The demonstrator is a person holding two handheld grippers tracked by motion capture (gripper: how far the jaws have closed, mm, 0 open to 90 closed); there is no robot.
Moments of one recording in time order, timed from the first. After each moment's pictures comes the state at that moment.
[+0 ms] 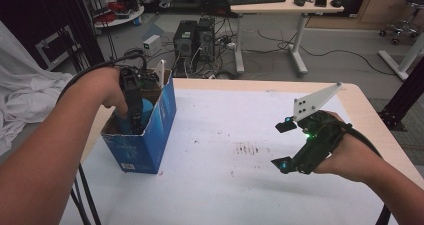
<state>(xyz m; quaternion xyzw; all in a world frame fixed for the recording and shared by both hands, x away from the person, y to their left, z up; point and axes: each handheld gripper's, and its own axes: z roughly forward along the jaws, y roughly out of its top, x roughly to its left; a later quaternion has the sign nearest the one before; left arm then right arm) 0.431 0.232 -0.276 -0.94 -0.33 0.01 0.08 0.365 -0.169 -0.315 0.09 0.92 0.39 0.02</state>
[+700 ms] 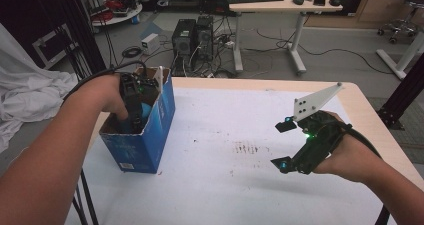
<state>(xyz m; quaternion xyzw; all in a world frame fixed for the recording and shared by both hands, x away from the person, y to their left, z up) 0.434 0.238 -0.295 -0.95 -0.32 0.02 0.05 0.364 -0.169 -0.318 0.09 0.92 0.39 0.02</state>
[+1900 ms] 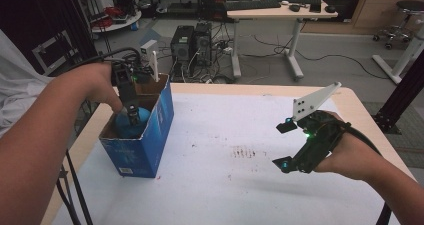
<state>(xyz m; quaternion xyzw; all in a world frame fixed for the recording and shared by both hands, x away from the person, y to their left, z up) 0.425 0.234 -0.242 -0.95 -0.32 0.00 0.03 0.367 -0.176 -0.307 0.09 0.92 0.38 0.03</state>
